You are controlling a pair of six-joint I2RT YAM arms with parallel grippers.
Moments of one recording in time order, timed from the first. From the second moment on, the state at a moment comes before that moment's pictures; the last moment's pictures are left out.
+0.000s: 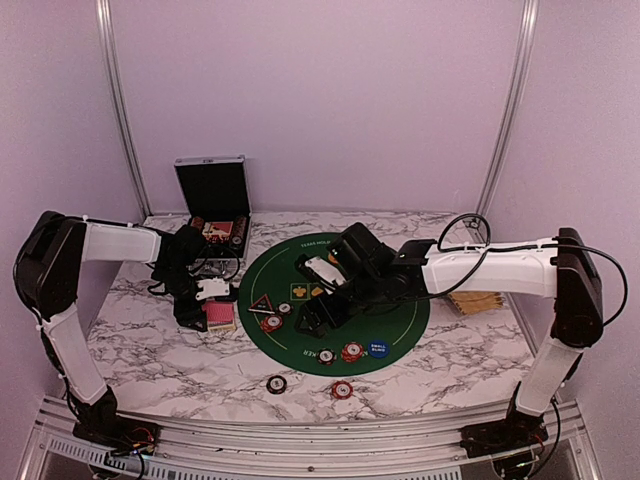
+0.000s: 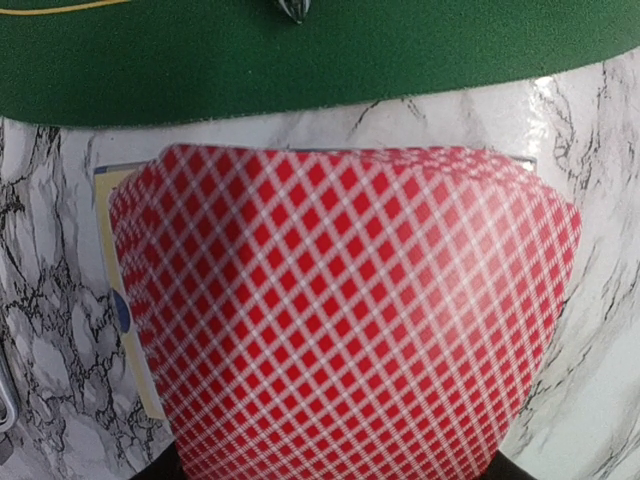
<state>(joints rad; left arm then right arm) -0.36 1.81 1.10 -0.73 0.11 0.97 0.96 1.75 1.28 -0.43 -0.19 0.24</state>
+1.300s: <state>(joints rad) -0.39 1.63 1.09 -0.79 0.18 0.90 0.87 1.79 1.23 -0.16 -0.41 0.48</state>
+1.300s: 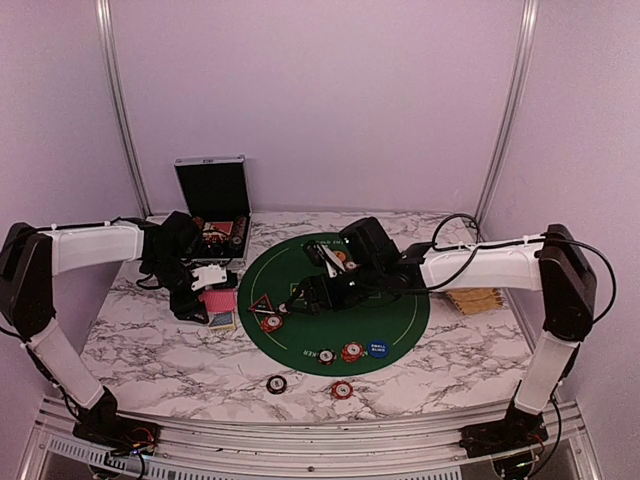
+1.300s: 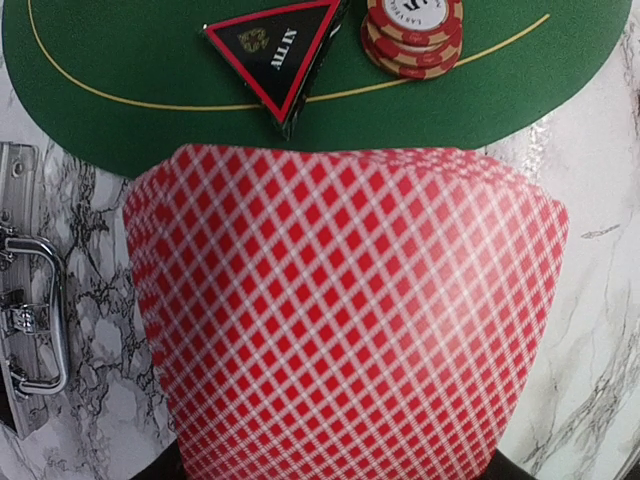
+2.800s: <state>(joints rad) -0.55 1.58 1.22 -0.84 0.27 0.79 0.84 2.23 1.39 0.74 -0.91 1.18</state>
